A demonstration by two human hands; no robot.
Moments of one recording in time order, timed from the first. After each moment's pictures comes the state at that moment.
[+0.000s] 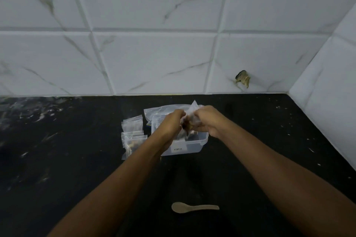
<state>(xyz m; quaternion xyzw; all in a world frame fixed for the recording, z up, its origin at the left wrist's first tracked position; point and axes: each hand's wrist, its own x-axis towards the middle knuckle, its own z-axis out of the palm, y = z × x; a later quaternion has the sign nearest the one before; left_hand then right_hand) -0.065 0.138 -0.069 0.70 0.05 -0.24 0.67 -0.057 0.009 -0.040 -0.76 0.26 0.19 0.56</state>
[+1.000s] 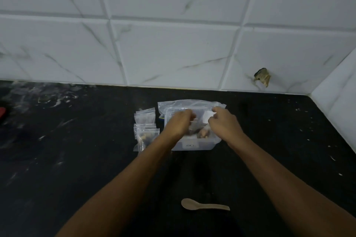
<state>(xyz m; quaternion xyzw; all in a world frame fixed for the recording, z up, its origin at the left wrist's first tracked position) -0.065 0.157 -0.079 0.79 0.02 -0.22 0.57 -0.085 0.017 -0.052 -0.93 0.13 0.07 0.35</state>
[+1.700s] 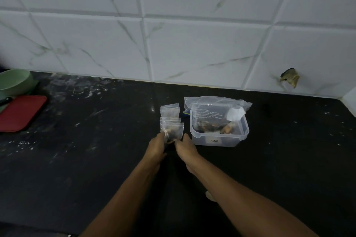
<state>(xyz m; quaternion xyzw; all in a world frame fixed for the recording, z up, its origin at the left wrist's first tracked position) -0.123 0.270 -0.141 0.64 0.29 -0.16 0.69 -0.114 0.172 -0.144 -0.77 0.19 0.24 0.56</state>
